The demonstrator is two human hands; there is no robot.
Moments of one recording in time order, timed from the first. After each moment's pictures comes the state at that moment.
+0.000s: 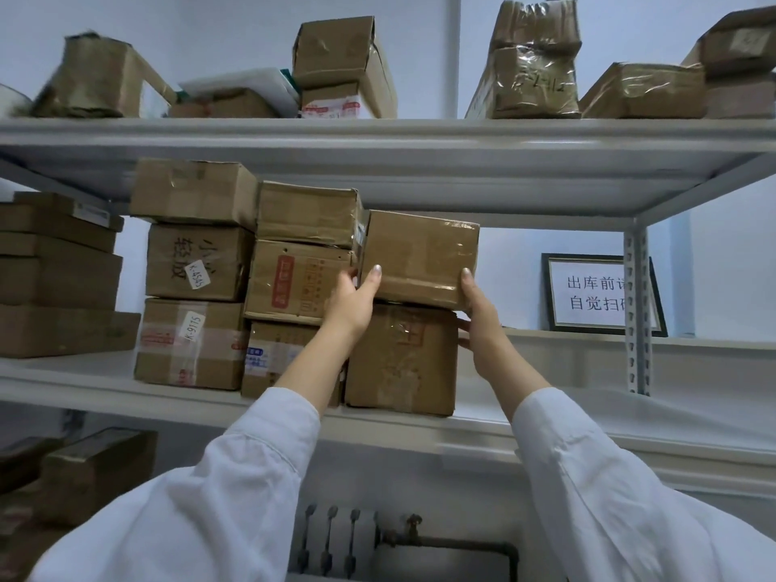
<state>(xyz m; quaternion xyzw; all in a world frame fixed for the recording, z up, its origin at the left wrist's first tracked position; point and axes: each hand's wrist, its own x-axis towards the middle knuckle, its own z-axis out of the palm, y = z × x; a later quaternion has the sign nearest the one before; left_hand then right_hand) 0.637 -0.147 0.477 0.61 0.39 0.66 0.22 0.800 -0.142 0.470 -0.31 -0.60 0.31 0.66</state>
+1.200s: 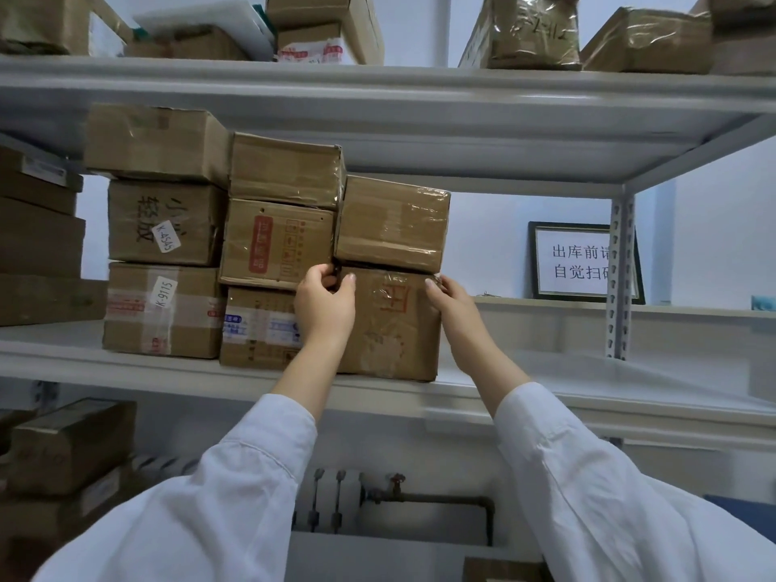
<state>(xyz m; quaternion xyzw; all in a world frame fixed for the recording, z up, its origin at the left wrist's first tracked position) 0.642 -0.124 0.438 0.50 0.44 0.74 0.11 0.797 -0.113 0.432 -0.39 -0.62 0.26 0.63</state>
